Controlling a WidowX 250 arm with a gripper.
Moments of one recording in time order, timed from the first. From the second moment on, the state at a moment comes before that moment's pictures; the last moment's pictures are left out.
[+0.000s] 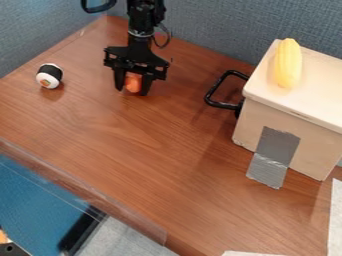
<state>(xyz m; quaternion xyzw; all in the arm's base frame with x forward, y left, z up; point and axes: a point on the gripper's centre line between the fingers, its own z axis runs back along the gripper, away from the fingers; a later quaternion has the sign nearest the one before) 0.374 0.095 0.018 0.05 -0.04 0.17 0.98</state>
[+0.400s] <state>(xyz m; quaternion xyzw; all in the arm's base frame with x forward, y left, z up) 0.320 0.102 0.052 0.02 -0.07 0.13 0.99</state>
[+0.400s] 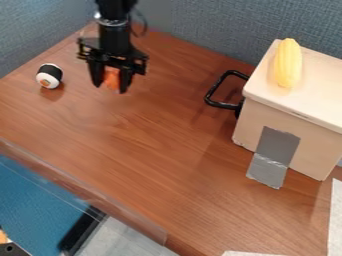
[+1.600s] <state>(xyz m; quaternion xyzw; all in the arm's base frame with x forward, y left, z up) 0.216 0.105 0.004 0.05 0.00 0.07 1.00</state>
